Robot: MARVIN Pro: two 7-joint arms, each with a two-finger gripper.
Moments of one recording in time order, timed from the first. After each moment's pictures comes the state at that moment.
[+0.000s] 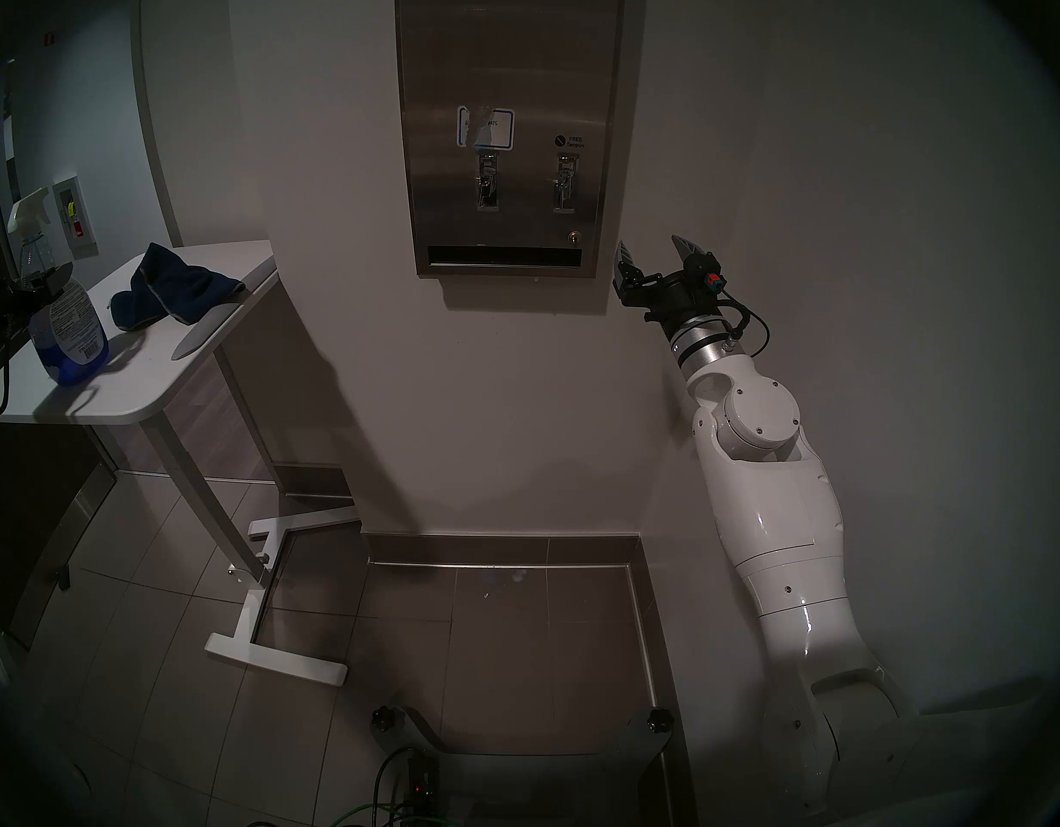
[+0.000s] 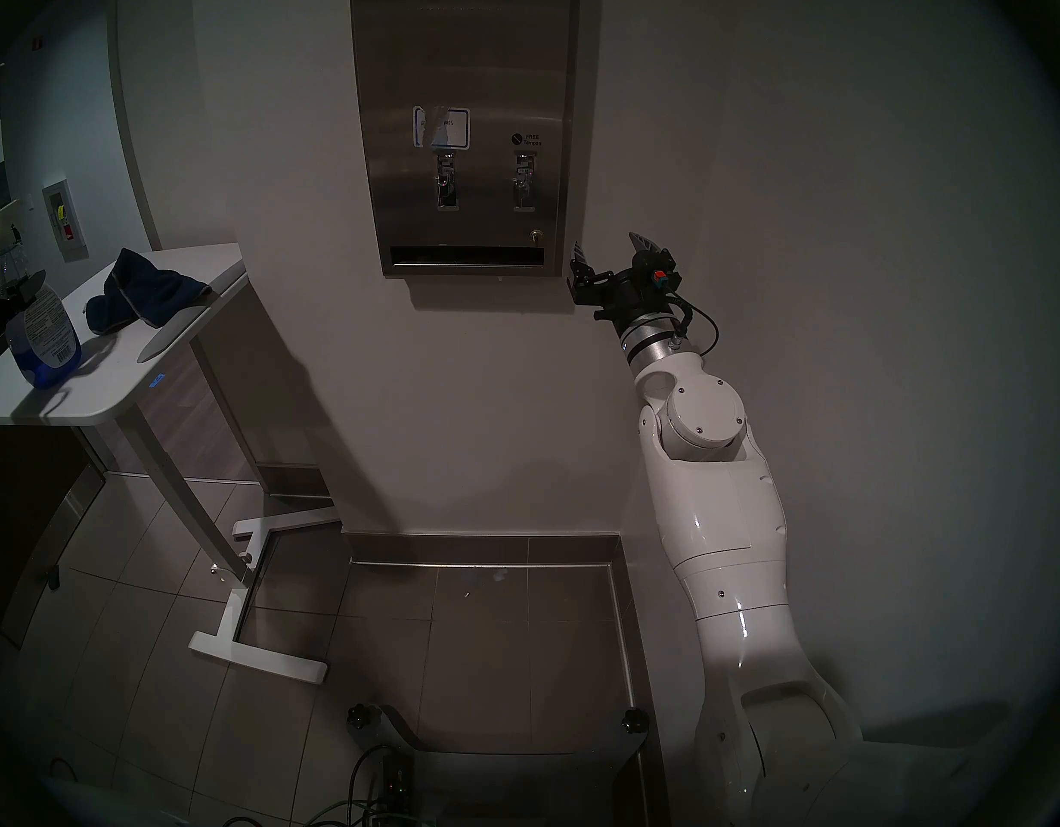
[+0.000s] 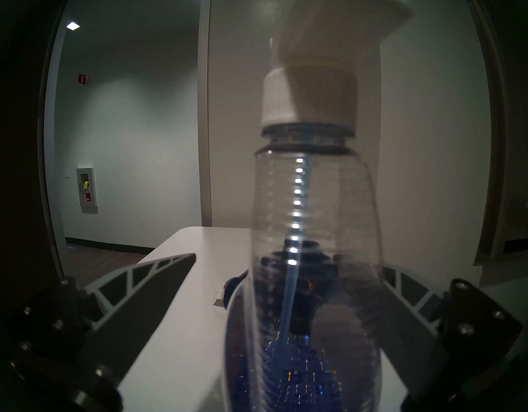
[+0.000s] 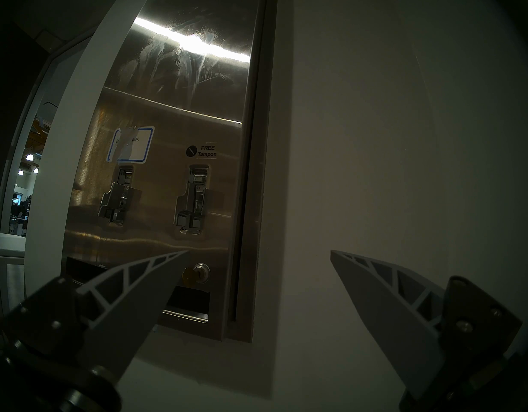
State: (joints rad) left arm 1.35 -0.59 -2.27 -1.15 -0.59 0.37 -0.69; right arm -1.22 -1.45 1.52 -1.53 0.13 -0.13 0.20
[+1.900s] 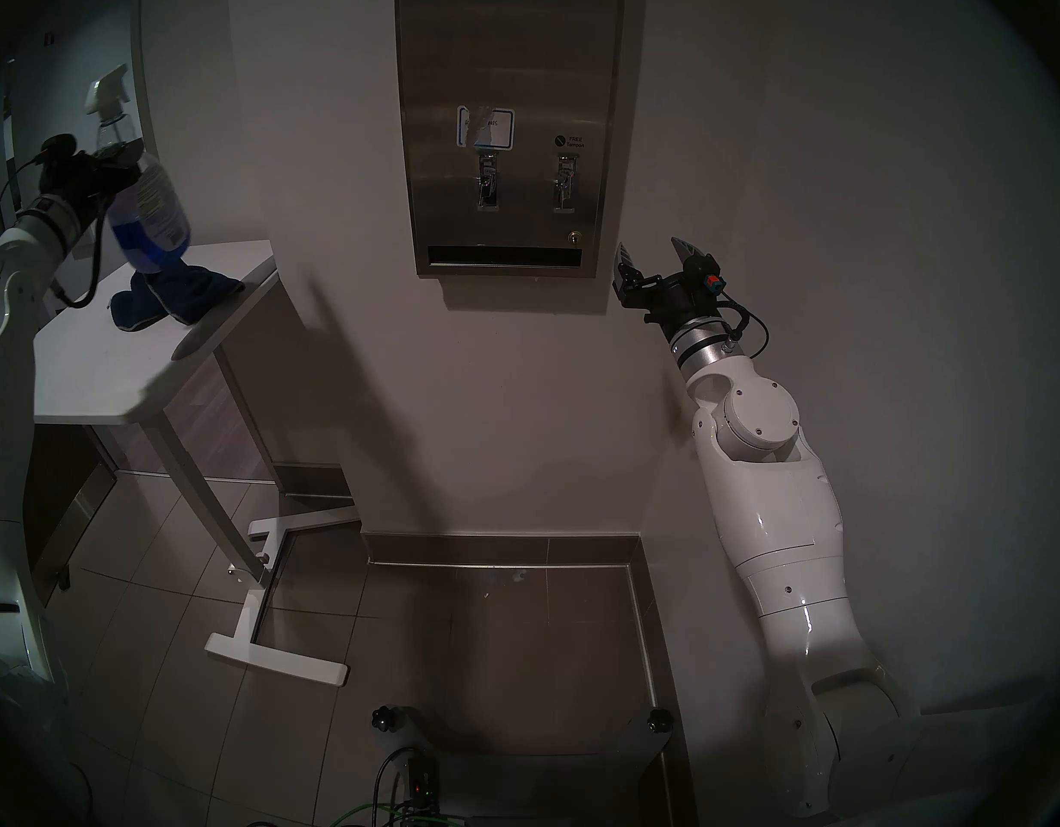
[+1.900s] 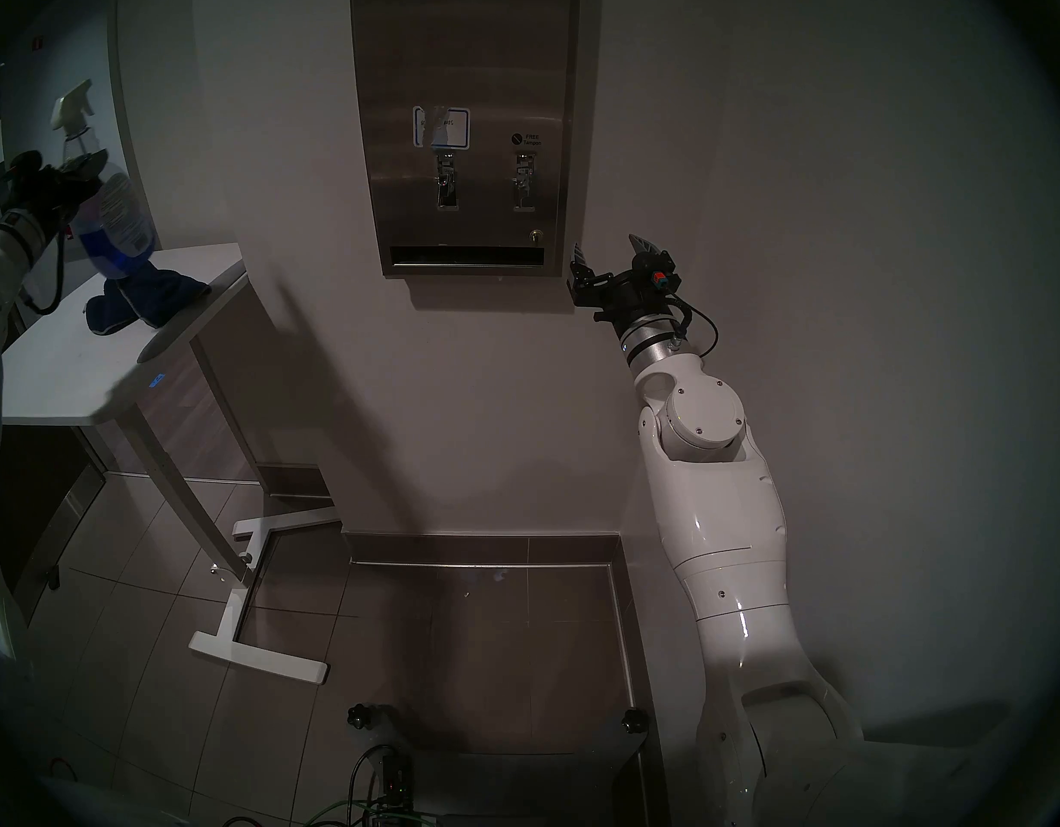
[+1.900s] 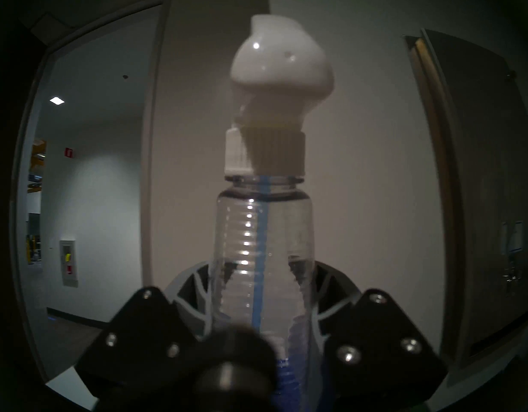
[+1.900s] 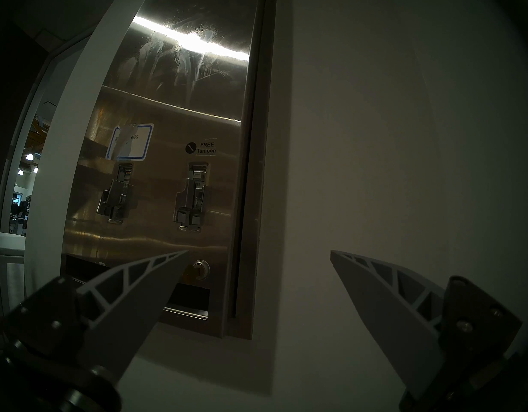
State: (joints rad) left arm 1.17 -0.76 -1.93 -1.62 -0.71 0.35 -0.25; right arm -1.22 -1.45 1.51 -1.52 0.14 -0.13 0.19
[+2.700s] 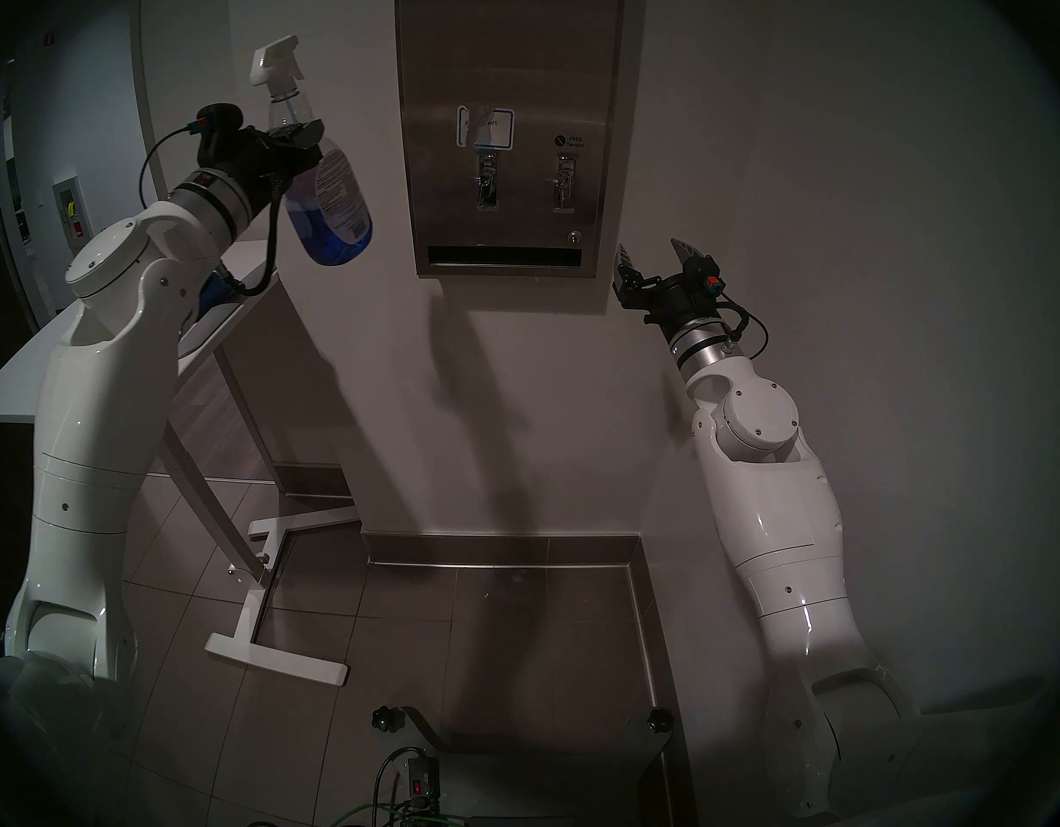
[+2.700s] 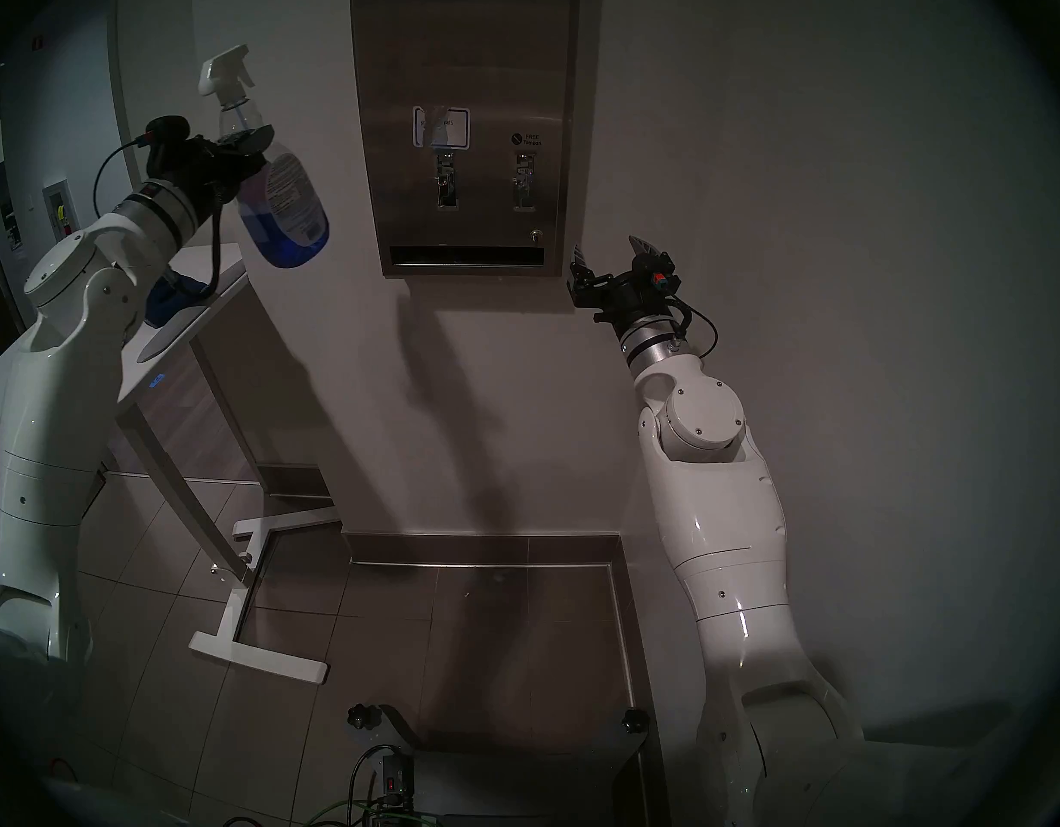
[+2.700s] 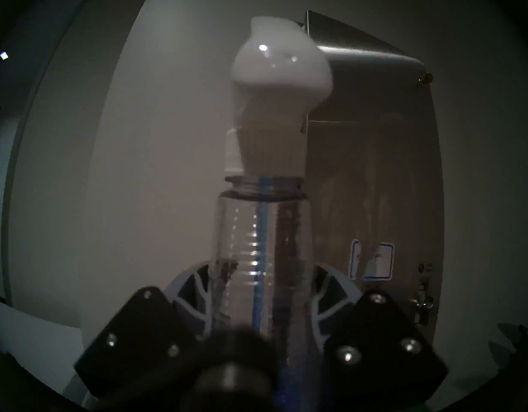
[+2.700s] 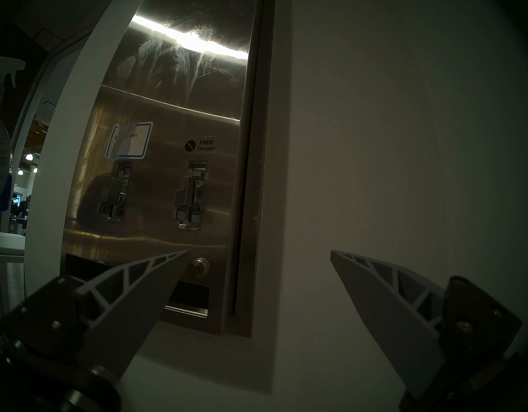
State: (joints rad) left arm 1.07 -0.96 -1.58 -1.81 -0.82 0.36 -0.02; right arm -1.22 -1.45 1.51 -1.52 0.14 -0.13 0.19
